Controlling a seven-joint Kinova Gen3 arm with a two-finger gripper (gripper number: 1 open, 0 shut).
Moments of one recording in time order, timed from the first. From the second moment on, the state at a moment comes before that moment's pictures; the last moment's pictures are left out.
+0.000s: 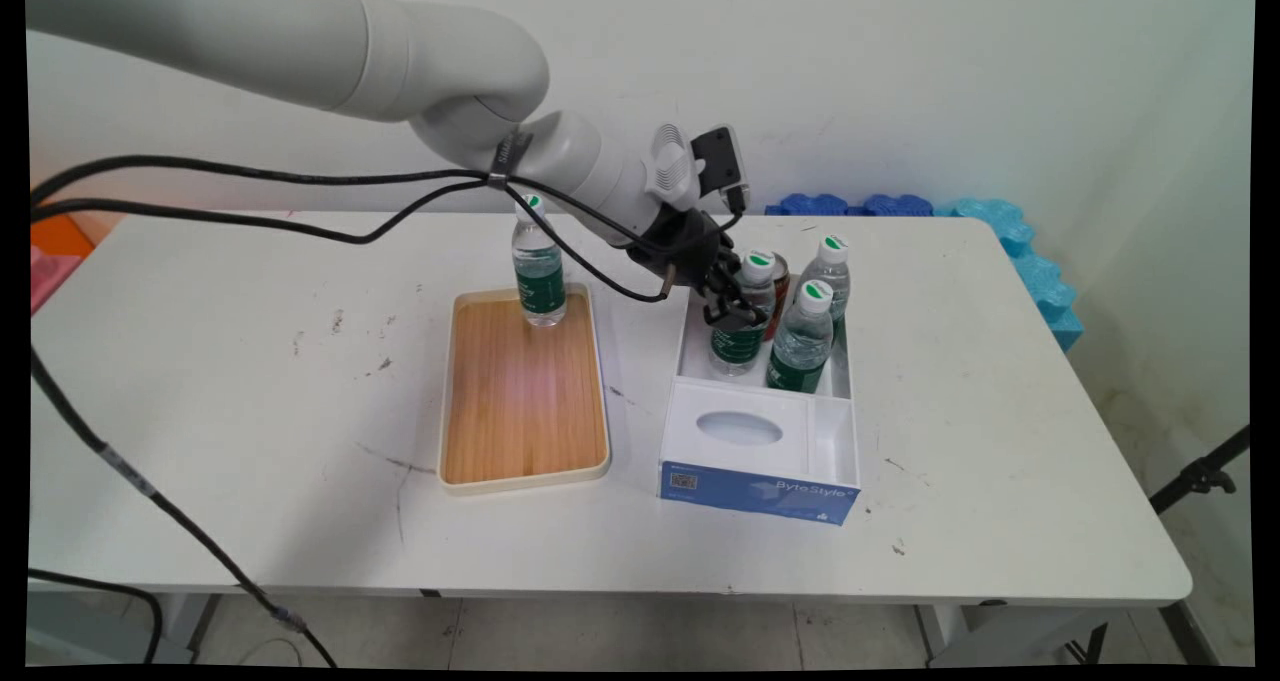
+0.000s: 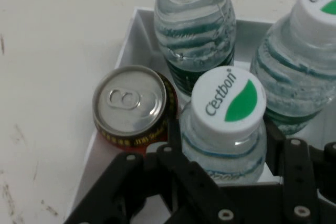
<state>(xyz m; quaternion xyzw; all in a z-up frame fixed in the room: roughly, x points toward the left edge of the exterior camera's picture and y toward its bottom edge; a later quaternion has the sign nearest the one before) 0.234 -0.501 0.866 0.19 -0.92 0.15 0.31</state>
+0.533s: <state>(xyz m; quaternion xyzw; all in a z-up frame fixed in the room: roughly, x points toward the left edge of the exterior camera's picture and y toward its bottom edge) 0.265 -0.477 0.932 0.21 -0.90 0.16 0.36</state>
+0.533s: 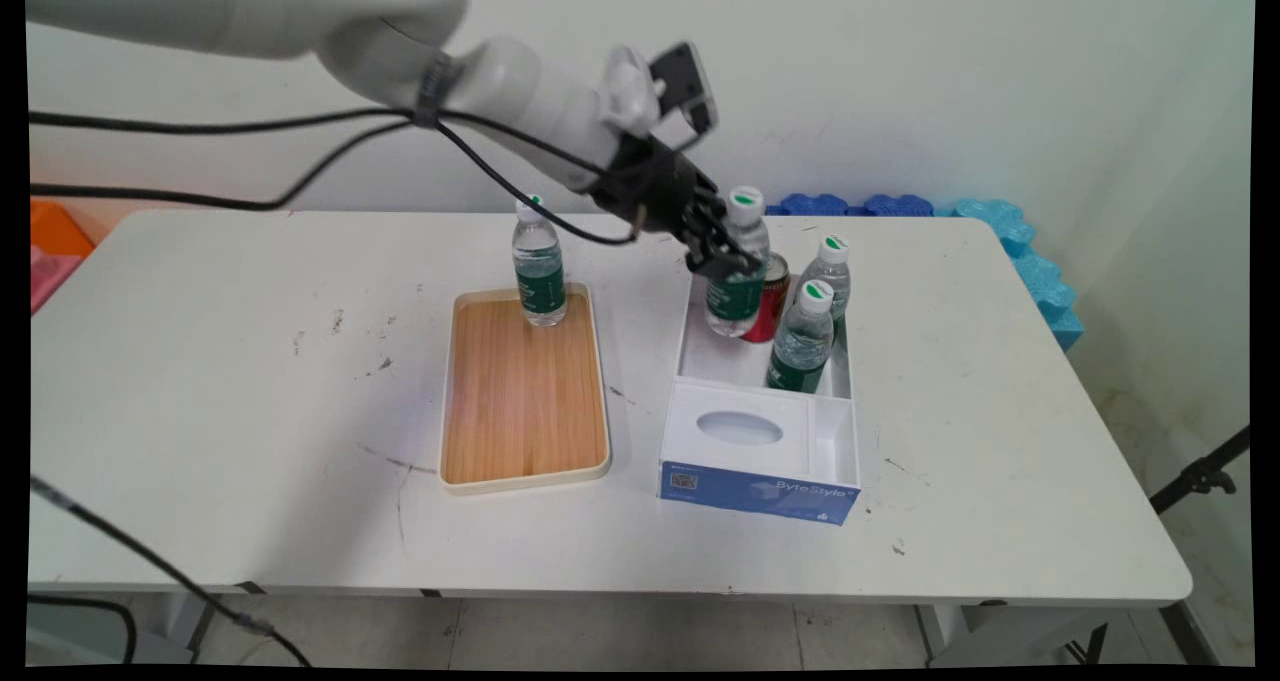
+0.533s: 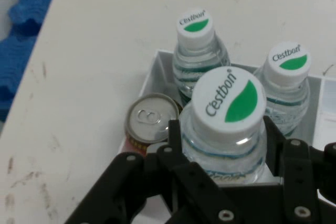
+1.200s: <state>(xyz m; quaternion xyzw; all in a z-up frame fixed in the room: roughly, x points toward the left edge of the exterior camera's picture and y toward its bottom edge) 0.386 -0.418 0.971 0.24 -0.89 0.15 0.35</state>
